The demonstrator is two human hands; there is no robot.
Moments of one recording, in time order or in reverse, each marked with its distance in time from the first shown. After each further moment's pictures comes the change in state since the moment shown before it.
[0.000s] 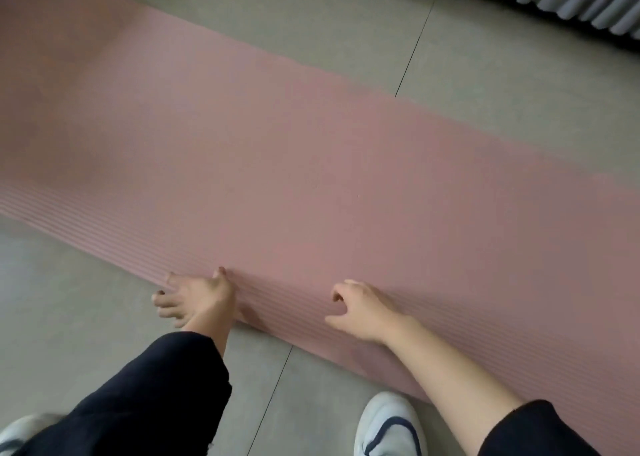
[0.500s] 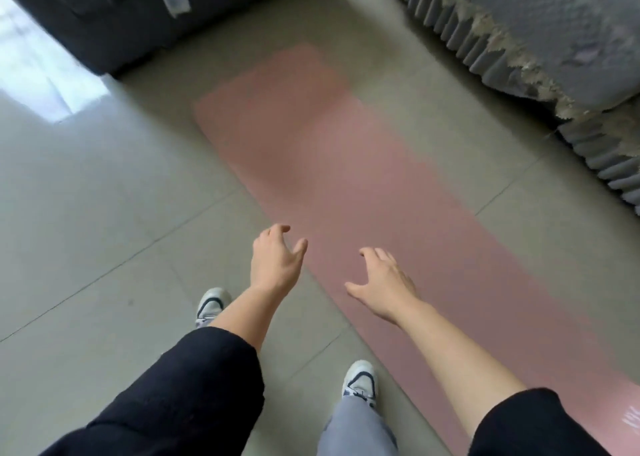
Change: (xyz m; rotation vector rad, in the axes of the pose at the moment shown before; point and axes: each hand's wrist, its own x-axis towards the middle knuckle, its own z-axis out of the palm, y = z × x) left_hand -0.084 0.097 -0.428 -0.065 -0.279 0.385; right_hand -0.194 -0.313 -0.227 -0.216 0.051 -0.197
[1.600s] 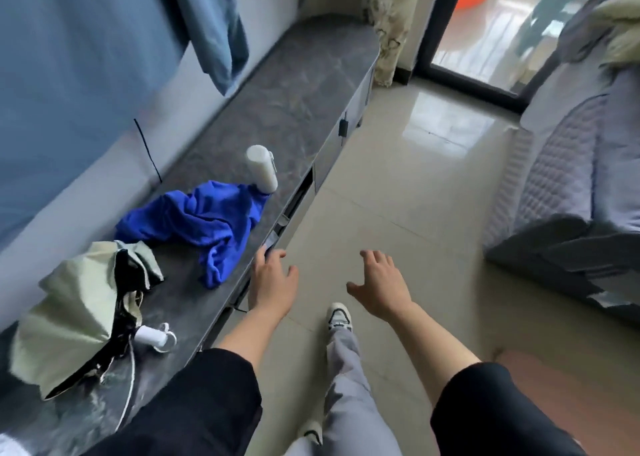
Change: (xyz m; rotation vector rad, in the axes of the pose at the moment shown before) left_hand -0.001 -0.380 -0.691 -0.402 0.746 -0.849; right_hand -0.002 -0.899 0.086 -0.608 -0.330 -1.001
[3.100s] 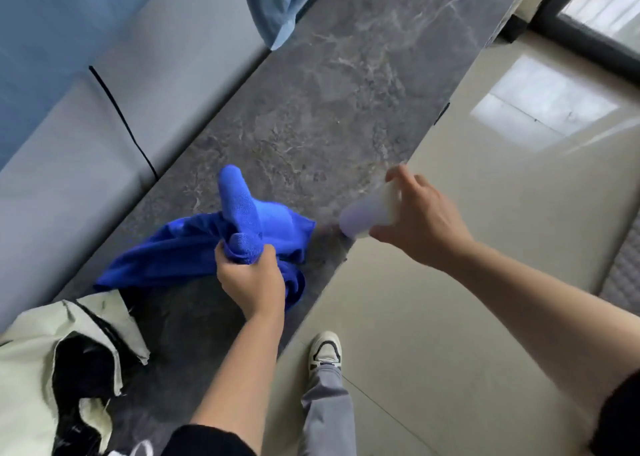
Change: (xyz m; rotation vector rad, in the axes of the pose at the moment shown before) left_hand 0.298 -0.076 0.006 -0.813 0.680 -0.436; right_hand 0.345 -0.121 0.017 -0.009 0.083 -0.238
